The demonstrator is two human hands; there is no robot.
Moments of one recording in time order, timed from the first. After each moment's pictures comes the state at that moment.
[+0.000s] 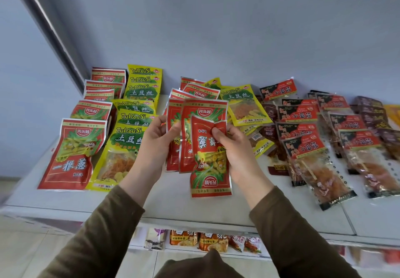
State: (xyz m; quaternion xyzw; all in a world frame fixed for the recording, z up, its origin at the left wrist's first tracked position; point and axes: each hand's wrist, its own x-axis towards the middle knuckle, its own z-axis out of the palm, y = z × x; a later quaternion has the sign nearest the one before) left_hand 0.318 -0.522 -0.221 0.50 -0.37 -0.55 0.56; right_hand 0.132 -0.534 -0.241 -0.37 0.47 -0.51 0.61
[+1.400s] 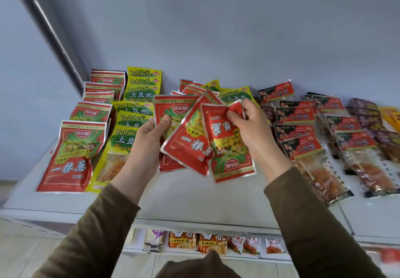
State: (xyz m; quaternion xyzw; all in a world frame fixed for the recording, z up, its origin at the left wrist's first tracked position) left_hand 0.332 -0.526 -0.212 0.46 -0.32 -0.61 0.56; right_hand 0.099 -0.569 -0.199 -0.56 0.56 -0.47 0.39
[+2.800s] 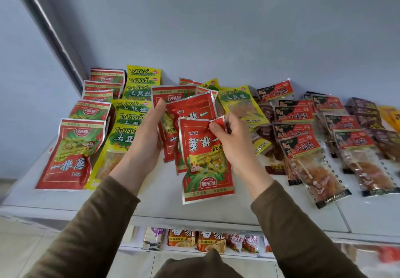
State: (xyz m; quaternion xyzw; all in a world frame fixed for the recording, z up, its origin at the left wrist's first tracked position) left_hand 0.326 -0.529 -0.198 0.46 -0.39 -0.58 0.54; right_hand 0.130 -0.539 -0.221 -0.56 0.54 -0.46 0.42
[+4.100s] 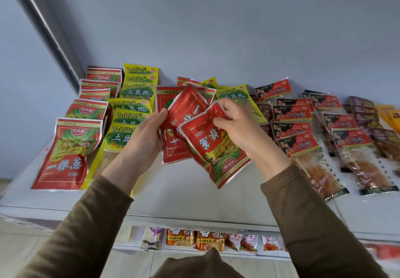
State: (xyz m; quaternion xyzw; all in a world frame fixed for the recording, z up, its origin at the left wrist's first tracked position) left_hand 0.337 -0.536 -0.210 0.44 -0.38 -0.64 0.50; right_hand 0.114 -0.549 -0.171 -0.63 0.53 -0.35 0.45
